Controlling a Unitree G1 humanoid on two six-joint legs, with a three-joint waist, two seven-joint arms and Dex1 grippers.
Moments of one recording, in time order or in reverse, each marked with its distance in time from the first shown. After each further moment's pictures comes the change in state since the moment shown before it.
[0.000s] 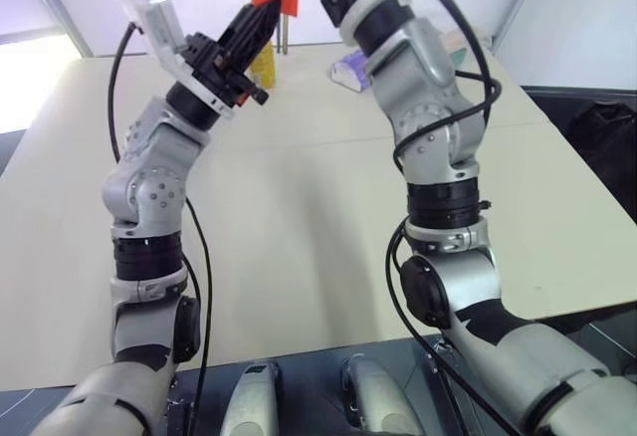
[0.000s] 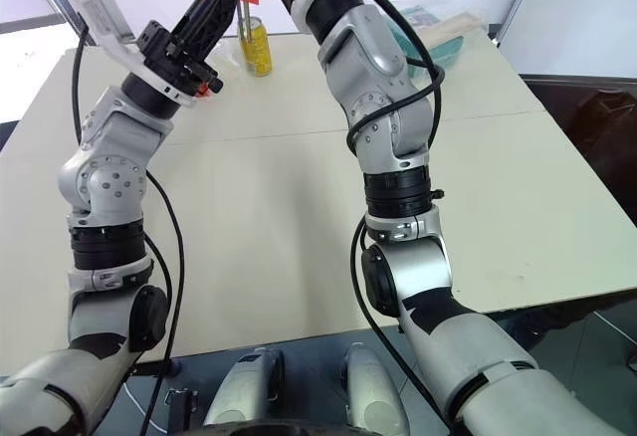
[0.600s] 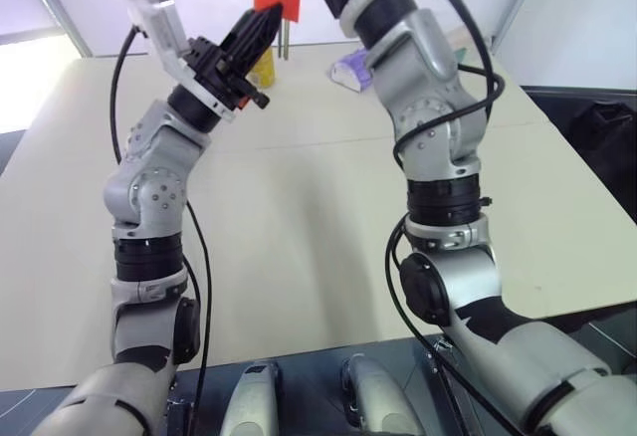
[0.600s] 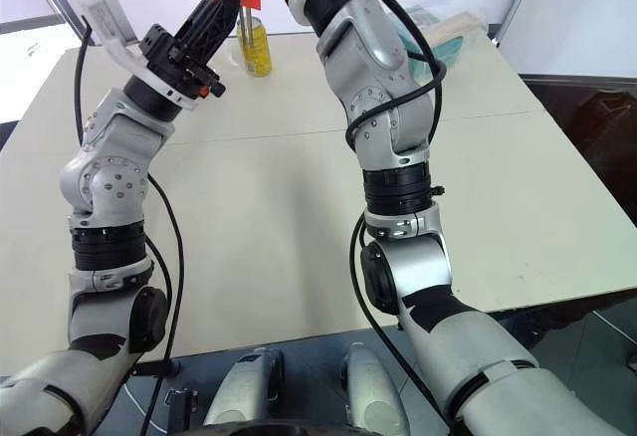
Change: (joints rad) left arm 0.002 0.000 0.000 0.010 0.018 -0.003 -0.014; right arm -0.019 0.000 -0.001 0.000 -0.005 -0.006 0.003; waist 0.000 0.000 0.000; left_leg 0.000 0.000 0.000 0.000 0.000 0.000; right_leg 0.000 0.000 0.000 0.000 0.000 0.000
